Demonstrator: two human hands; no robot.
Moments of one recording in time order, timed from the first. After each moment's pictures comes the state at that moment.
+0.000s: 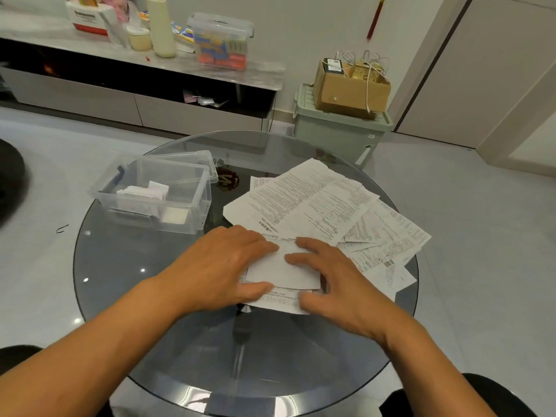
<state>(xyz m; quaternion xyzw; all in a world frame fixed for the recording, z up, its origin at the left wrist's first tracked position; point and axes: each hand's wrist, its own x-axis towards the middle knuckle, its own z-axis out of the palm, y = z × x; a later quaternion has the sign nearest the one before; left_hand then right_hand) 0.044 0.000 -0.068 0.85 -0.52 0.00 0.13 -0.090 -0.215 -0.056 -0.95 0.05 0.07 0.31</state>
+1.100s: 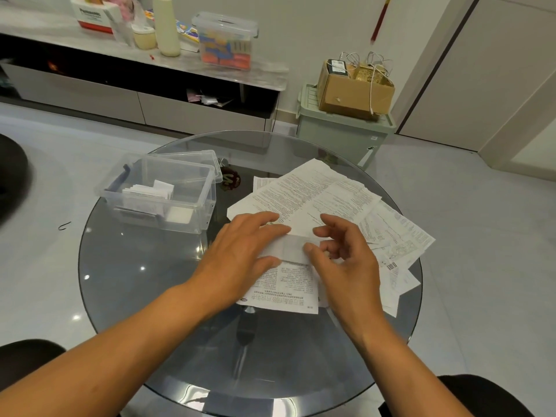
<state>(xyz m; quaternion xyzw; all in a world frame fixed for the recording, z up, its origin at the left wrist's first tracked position) 0.042 -0.022 -0.087 0.86 -0.42 0.02 0.29 -0.075 -0.185 -0.061 -0.77 0.20 -0.26 0.55</state>
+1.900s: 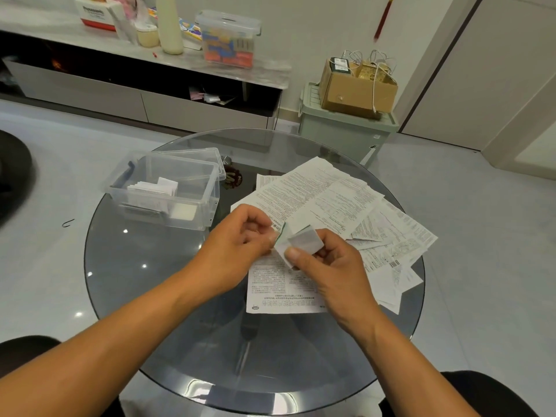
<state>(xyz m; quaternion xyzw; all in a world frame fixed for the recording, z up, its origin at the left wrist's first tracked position) 0.032 -0.014 -0.056 0.72 -0.21 -0.20 0.63 -0.073 -0.175 -0.054 -0.72 0.11 -0.14 0.67</state>
